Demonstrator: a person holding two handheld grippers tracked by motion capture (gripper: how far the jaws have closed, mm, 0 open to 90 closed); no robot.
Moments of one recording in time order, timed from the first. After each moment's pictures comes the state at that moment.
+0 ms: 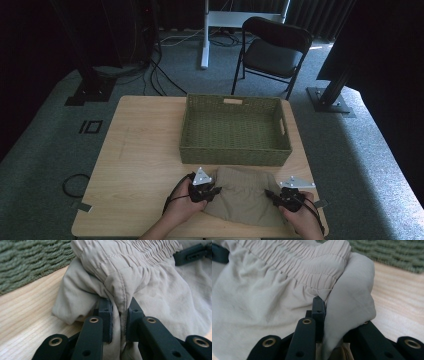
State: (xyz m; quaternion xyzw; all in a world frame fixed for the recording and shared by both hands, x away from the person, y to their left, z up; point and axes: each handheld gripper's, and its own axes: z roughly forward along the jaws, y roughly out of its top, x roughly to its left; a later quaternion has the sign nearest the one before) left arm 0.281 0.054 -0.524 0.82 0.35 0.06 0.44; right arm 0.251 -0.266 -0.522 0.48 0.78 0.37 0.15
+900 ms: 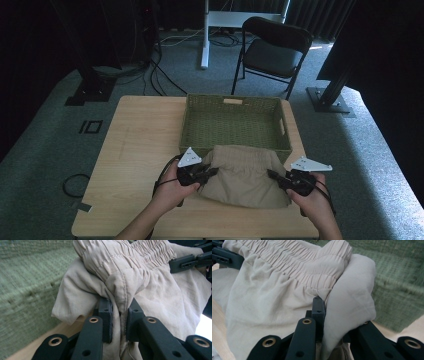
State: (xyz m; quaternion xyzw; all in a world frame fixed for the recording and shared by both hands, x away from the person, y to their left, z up) left arm 0.294 0.075 -0.440 0.79 0.34 0.09 0.50; right arm 0.266 -0.266 -0.434 0.43 0.77 0.44 0.17
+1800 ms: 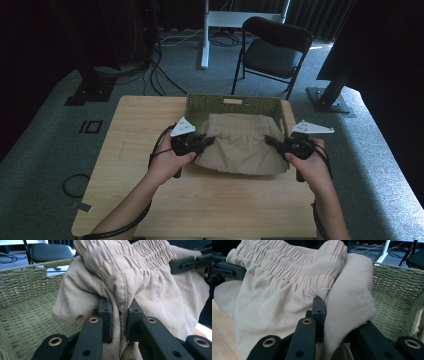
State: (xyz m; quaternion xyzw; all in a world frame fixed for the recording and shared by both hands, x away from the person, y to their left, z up) left arm 0.347 0.087 -0.388 0.77 0.34 0.12 0.53; right arm 0.332 -0.259 -0.373 0.42 0.75 0.48 0.18
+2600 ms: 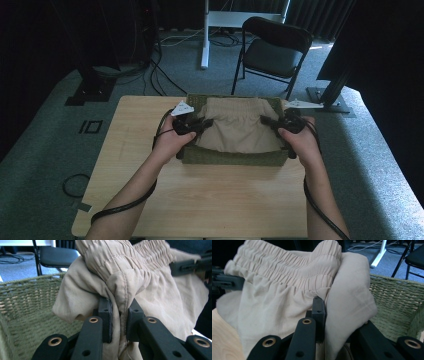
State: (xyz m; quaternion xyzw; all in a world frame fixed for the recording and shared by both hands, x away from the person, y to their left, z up) left arm 0.408 0.088 -0.392 0.75 0.36 0.13 0.54; right arm 0.403 -0.253 -0.367 0.45 0.73 0.48 0.16
